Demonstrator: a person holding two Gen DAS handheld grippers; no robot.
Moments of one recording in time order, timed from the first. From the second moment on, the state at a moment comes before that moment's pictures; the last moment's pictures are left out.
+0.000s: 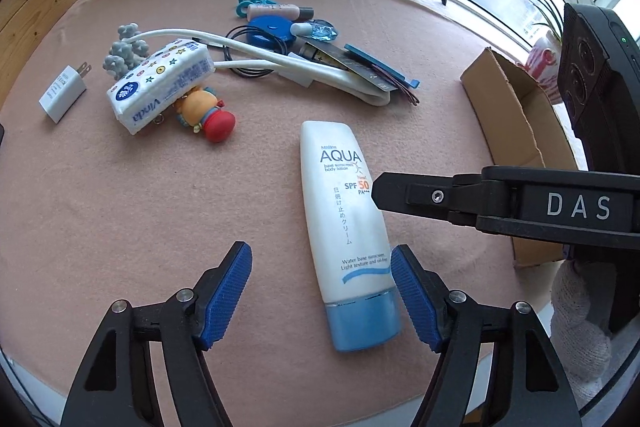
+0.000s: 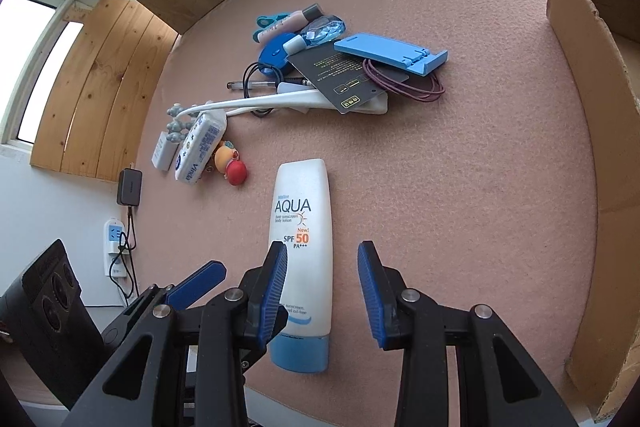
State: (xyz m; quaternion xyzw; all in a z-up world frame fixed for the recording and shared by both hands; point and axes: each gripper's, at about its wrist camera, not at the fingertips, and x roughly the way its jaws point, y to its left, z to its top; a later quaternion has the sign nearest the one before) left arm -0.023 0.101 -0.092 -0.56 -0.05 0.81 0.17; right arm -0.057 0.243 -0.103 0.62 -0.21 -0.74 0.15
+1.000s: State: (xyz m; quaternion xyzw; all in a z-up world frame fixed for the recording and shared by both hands) left arm -0.020 0.117 -0.093 -0.56 -0.10 0.80 0.19; right arm -0.054 0.229 -0.111 0.63 -0.21 -0.72 0.21
